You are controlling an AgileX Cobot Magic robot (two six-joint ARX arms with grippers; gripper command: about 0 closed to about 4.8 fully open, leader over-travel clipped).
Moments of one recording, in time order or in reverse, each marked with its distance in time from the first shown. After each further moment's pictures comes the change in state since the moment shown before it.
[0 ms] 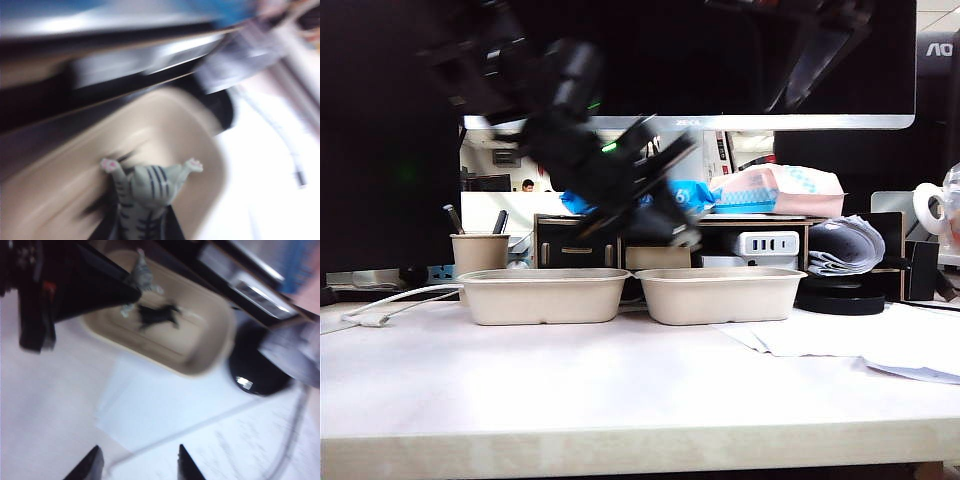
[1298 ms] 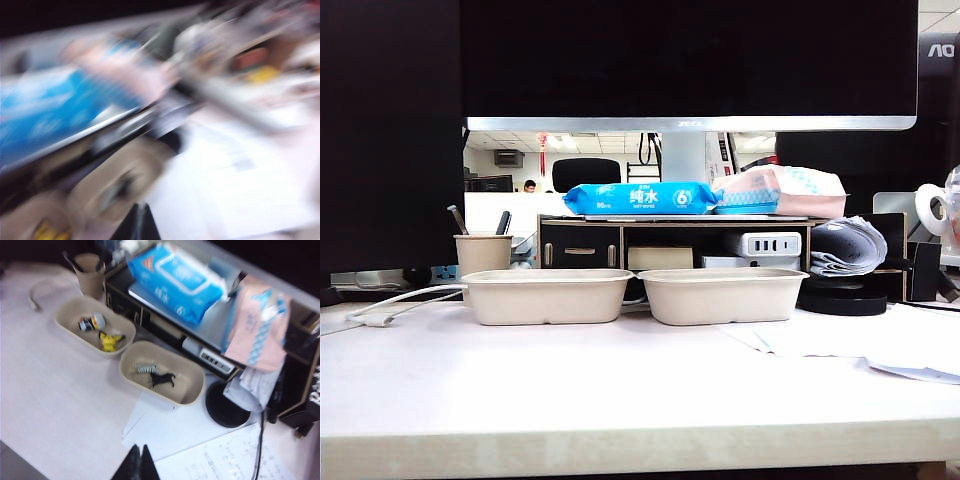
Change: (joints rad) left arm -0.181 -0.993 -0.475 -0.182 -0.276 0.307; right arm -0.010 -0.615 -0.145 0.028 -0.110 -0.011
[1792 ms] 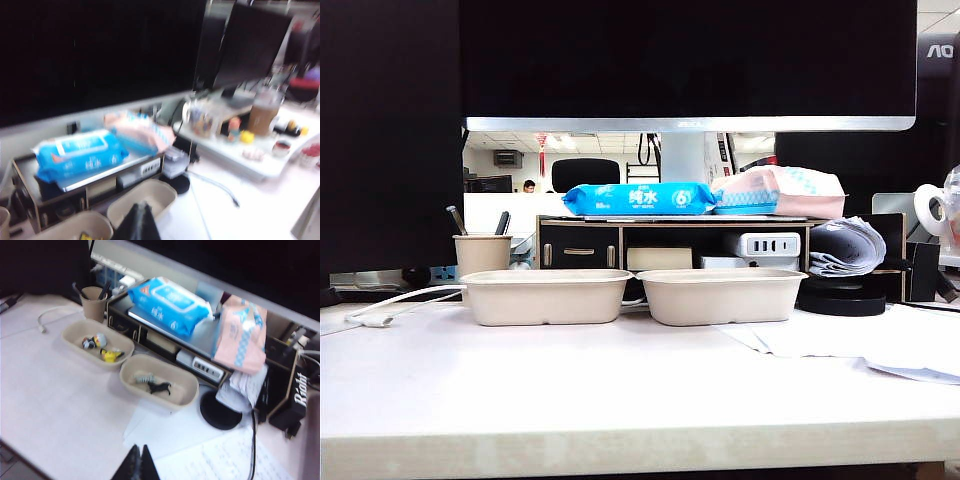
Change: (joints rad) left arm -0.066 -0.596 -0.089 -0.269 -0.162 0.006; right arm 0.000 -0.373 -0.253 0.061 0.002 0.010
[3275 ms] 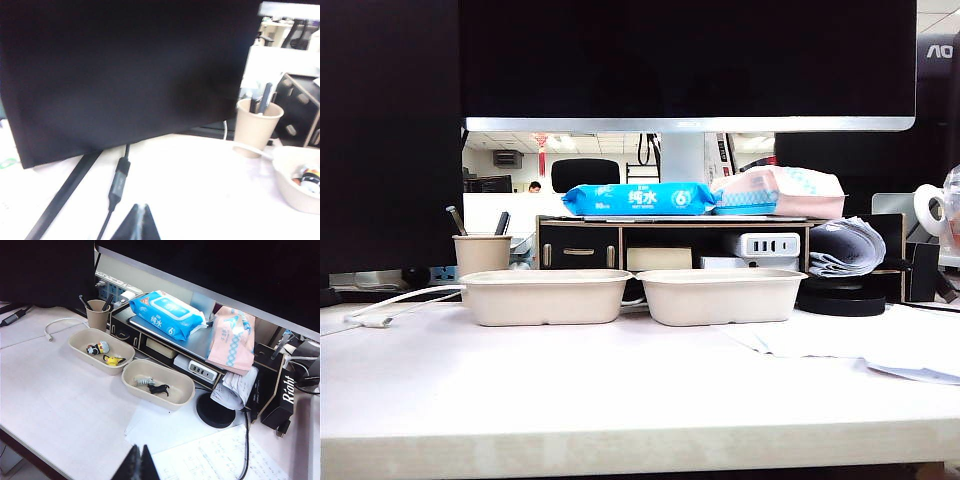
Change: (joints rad) left arm 0.911 -0.422 -0.801 0.291 0.027 -0.028; right arm 0.002 -0.172 0.000 -0.085 0.001 0.002
